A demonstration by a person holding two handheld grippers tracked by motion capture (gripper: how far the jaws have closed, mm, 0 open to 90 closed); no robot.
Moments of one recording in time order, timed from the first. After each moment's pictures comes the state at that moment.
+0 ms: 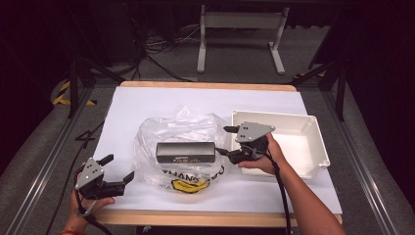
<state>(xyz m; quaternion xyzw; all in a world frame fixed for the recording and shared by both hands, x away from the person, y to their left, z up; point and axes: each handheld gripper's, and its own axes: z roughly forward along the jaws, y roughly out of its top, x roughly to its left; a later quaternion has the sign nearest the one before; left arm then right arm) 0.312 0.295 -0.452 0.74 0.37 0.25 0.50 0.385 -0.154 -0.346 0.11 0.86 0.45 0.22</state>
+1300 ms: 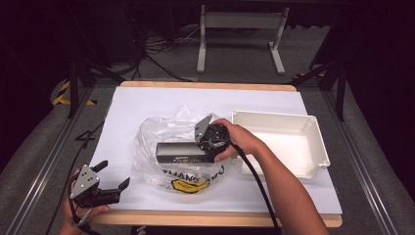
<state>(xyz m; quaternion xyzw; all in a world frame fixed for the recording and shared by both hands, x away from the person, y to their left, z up) 0.291 0.302 -0.453 0.75 0.37 0.27 0.48 0.438 -0.063 -0.370 -0.01 0.97 0.23 0.09</state>
